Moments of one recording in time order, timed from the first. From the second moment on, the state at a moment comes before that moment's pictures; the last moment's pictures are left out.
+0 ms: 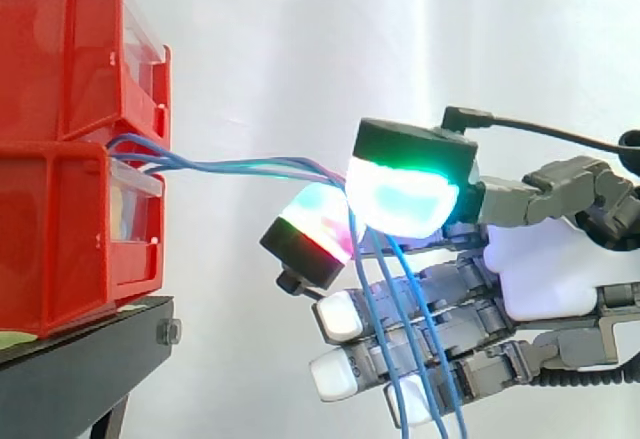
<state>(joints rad) 0.21 -2.28 -1.21 -2.92 -1.10 0.17</state>
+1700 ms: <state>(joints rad) 0.21 -2.24 -1.21 -3.05 -1.12 0.19</state>
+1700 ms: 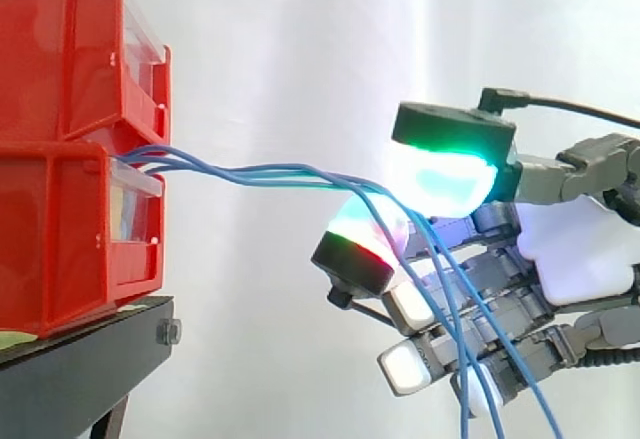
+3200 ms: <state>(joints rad) 0.21 -2.24 -1.21 -3.06 -1.12 0.19</state>
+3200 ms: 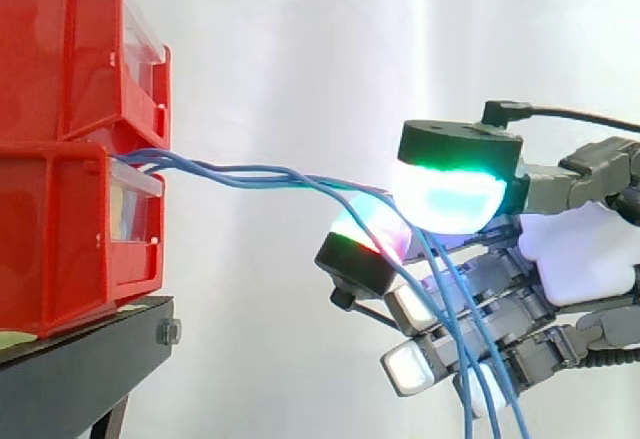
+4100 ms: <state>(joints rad) 0.20 -2.24 -1.21 -3.06 -1.12 0.19</state>
